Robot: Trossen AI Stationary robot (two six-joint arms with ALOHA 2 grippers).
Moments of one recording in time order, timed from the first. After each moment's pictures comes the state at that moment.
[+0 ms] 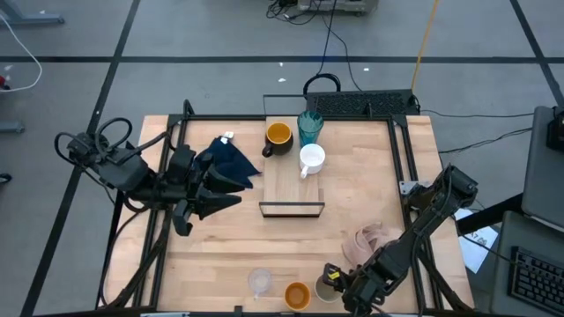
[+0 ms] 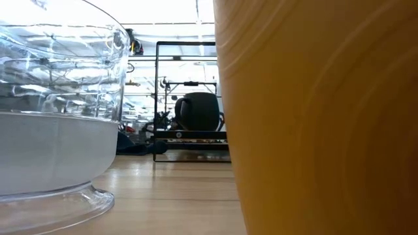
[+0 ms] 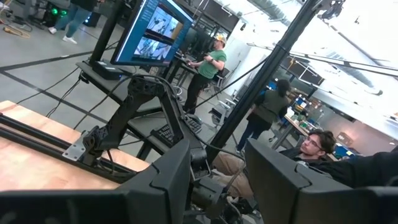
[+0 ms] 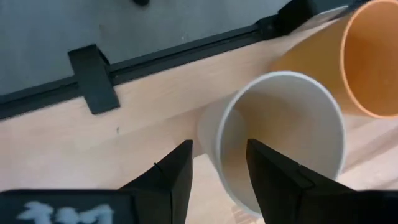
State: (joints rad) left arm -0.53 1.29 1.68 -0.33 -0.44 -0.53; right arm 0.80 1.76 1.34 -0.70 0.05 -0.46
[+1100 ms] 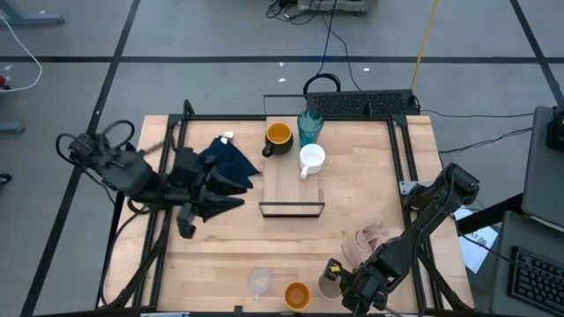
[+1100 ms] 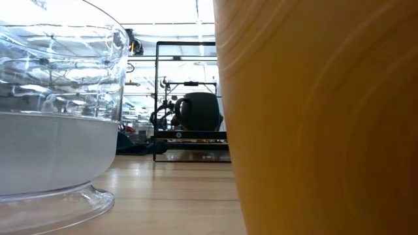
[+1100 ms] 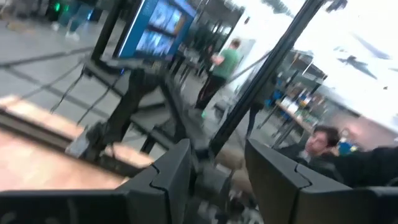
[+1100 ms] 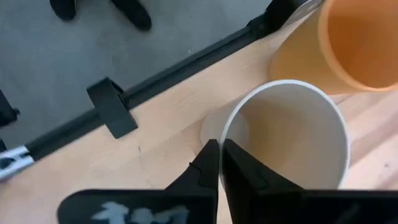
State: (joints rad) left arm -0.53 1.31 1.68 -0.35 -0.45 -0.55; right arm 0.80 1.72 1.34 -0.71 -0.01 -0.25
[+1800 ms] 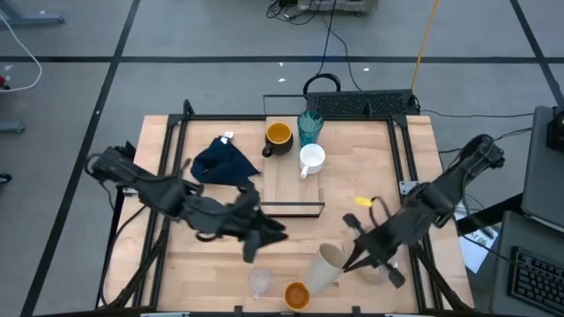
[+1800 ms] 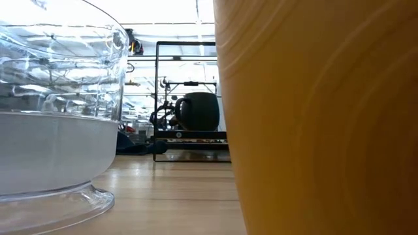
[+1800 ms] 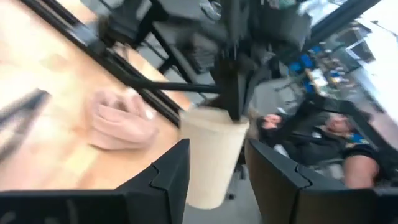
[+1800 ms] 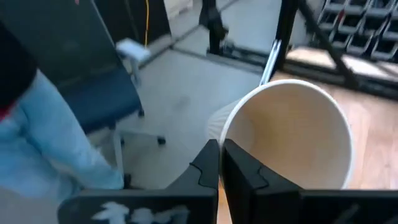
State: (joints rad) left arm -0.49 1.57 1.68 -0.40 -0.32 -0.95; right arm 0.66 1.27 1.34 -0.48 0.00 0.15
